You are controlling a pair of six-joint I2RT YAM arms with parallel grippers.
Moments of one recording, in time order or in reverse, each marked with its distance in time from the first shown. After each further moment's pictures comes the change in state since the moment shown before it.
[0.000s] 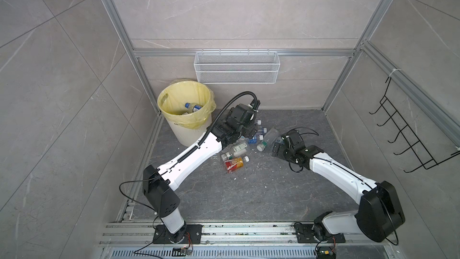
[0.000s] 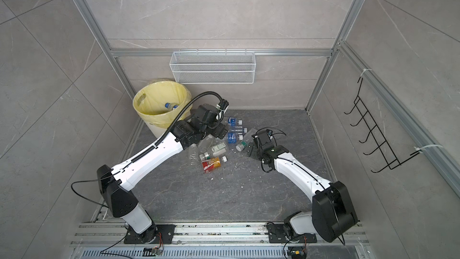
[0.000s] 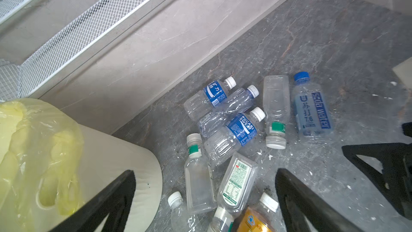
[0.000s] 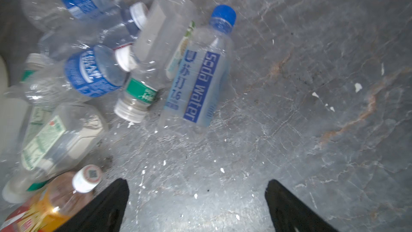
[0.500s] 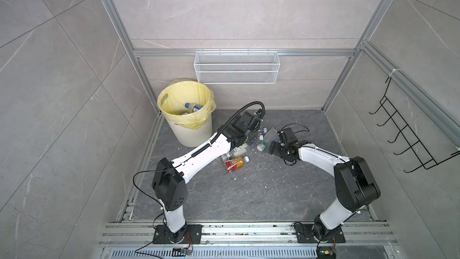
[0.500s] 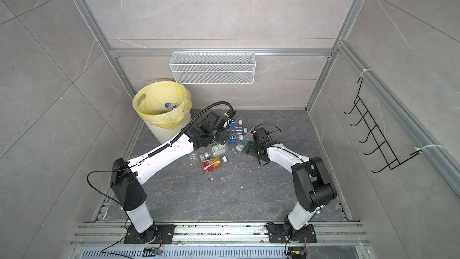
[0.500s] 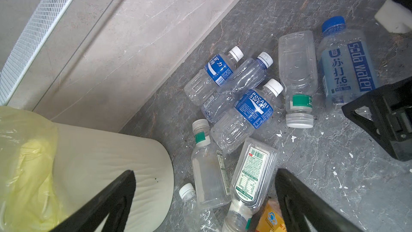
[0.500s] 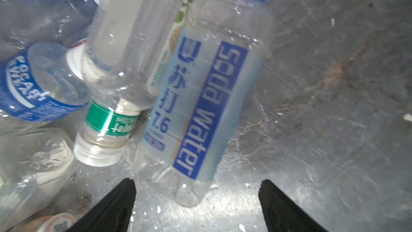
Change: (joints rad) left arm -0.019 0.087 -0.045 0.014 -0.065 0.103; right arm -0.069 0.256 0.069 0.145 -0.132 -0.020
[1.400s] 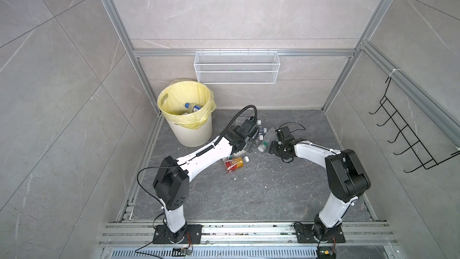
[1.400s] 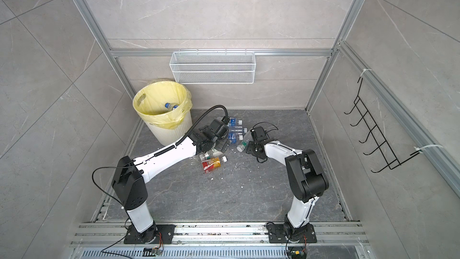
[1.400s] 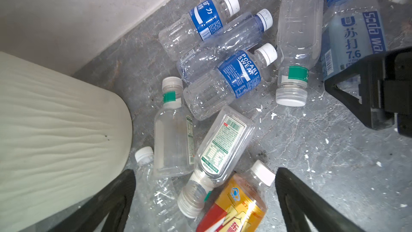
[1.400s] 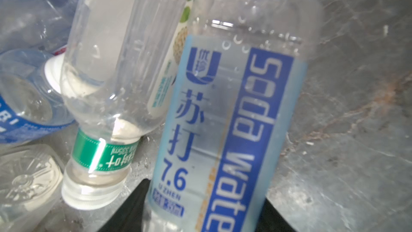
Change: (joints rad) left arm -0.005 0.000 -0.122 -0.058 0.051 -0.352; right arm -0.016 0.097 0.031 0.035 -0.026 -0.026
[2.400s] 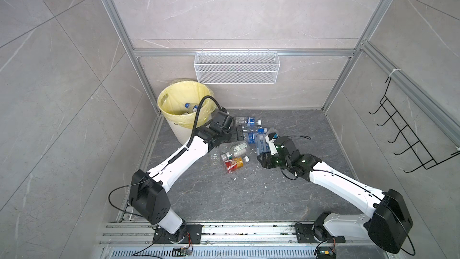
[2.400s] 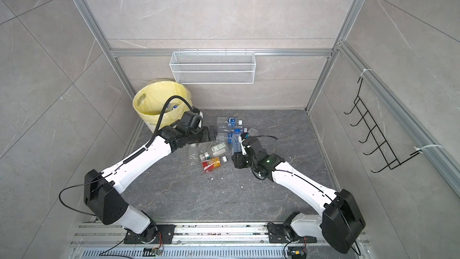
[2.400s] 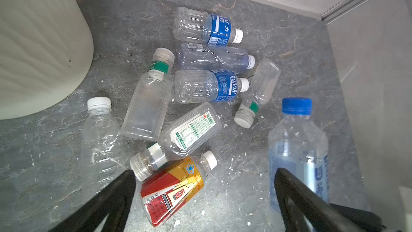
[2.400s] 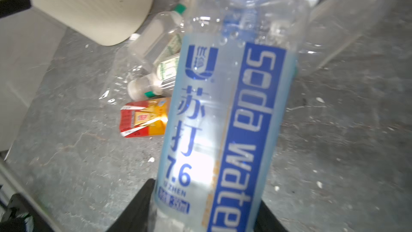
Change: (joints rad) left arm 0.206 -0.248 -0.143 0.040 0.394 -0.515; right arm 0.326 -0.483 -0.151 -0.024 -0.090 -0.208
